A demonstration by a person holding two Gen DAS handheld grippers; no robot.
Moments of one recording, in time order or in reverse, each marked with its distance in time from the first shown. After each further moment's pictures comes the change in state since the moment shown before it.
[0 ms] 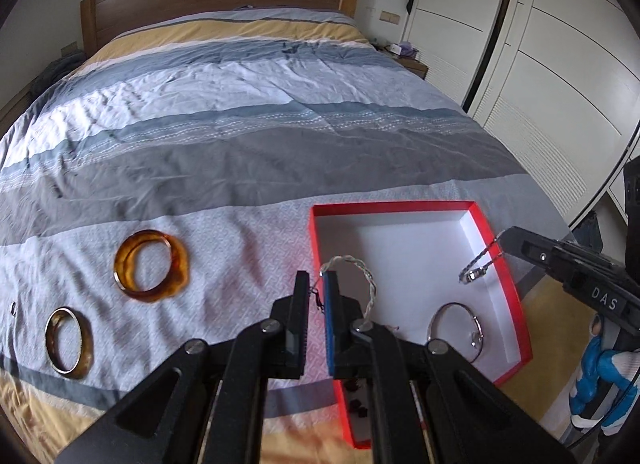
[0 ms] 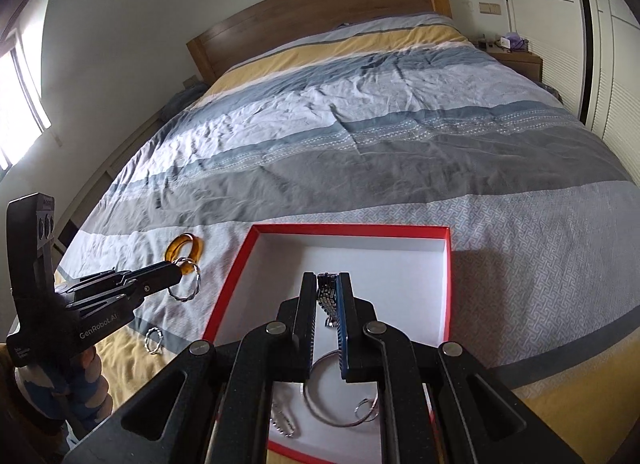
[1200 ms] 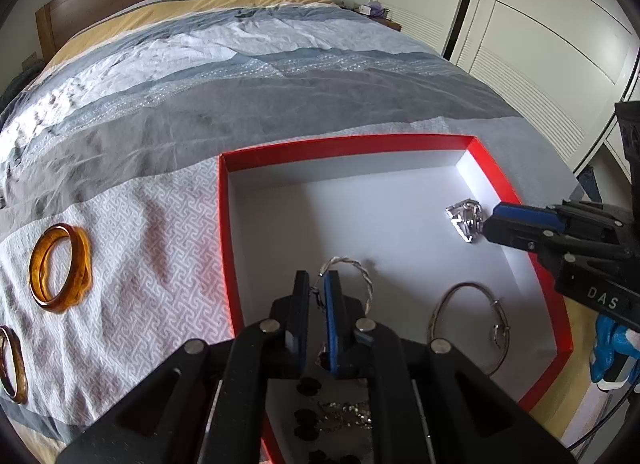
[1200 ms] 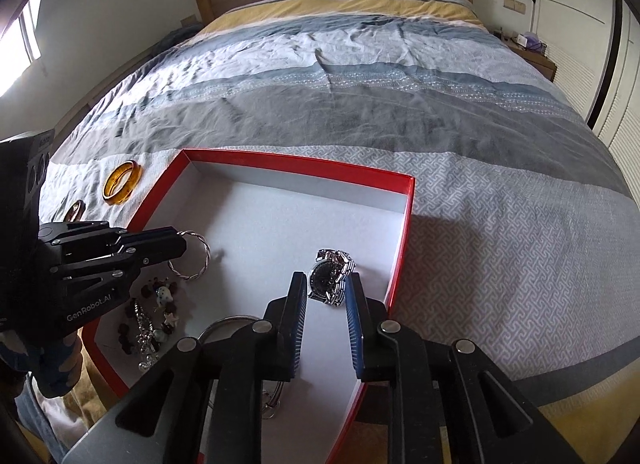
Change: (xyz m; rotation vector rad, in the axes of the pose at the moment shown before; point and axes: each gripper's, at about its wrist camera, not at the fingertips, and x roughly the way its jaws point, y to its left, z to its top) left arm 0.082 -0.040 -0.019 0.100 0.103 -0.040; right arm 0.044 -0.036 -0.021 -0.159 0.145 -0.092
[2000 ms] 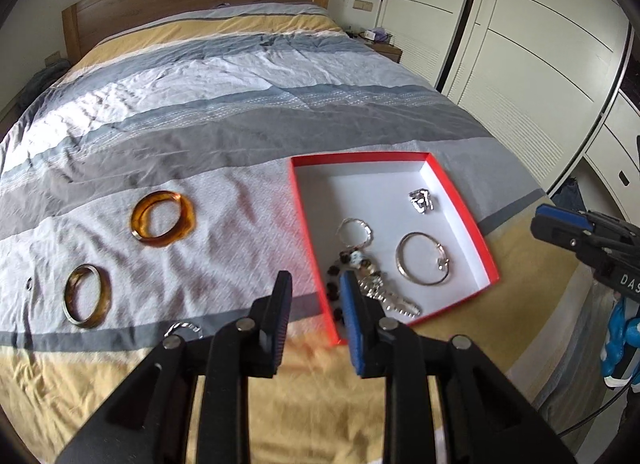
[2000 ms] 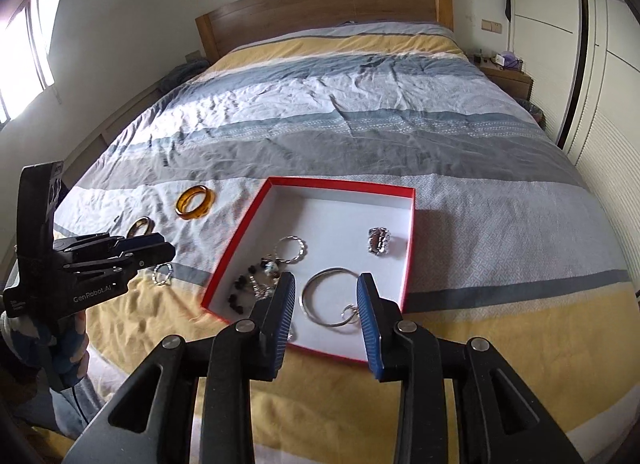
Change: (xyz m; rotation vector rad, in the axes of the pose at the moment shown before) left arm -0.156 0.030 -0.055 -0.042 -0.062 0.013; right arm -0.145 0.064 -0.038 0.060 -0.114 0.004
